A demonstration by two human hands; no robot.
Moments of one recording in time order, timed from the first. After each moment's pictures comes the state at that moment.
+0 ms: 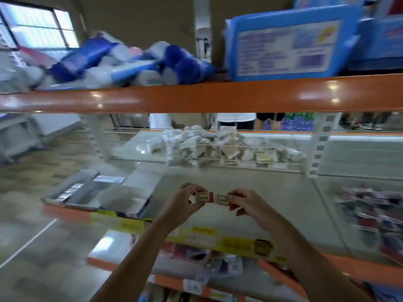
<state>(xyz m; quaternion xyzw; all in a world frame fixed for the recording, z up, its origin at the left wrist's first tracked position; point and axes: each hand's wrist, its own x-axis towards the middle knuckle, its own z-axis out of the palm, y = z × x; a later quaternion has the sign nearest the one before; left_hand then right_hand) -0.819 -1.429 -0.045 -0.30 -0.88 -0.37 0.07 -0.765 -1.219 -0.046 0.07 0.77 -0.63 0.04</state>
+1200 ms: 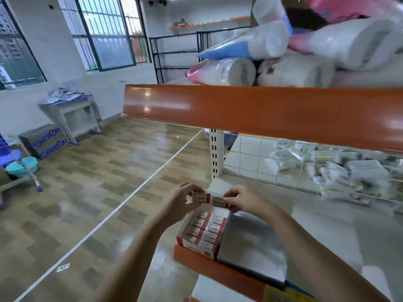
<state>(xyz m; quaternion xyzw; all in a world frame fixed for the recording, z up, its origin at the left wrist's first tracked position) -1.090 -1.879 -0.045 -0.25 -0.92 -0.29 0.10 -1.085 -1.657 -0.036 -0.05 0.86 -0.49 0.13</state>
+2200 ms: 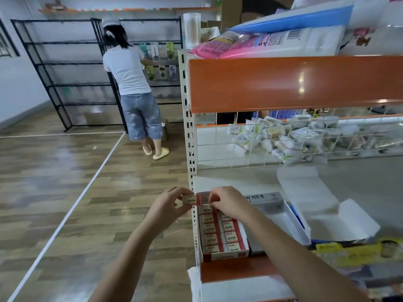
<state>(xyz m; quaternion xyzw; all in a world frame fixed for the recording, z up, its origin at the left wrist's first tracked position) -1.176 -1.926 -0.076 -0.41 -0.85 -0.34 0.00 -1.094 -1.739 -0.068 0.10 0.96 -0.25 -0.01</state>
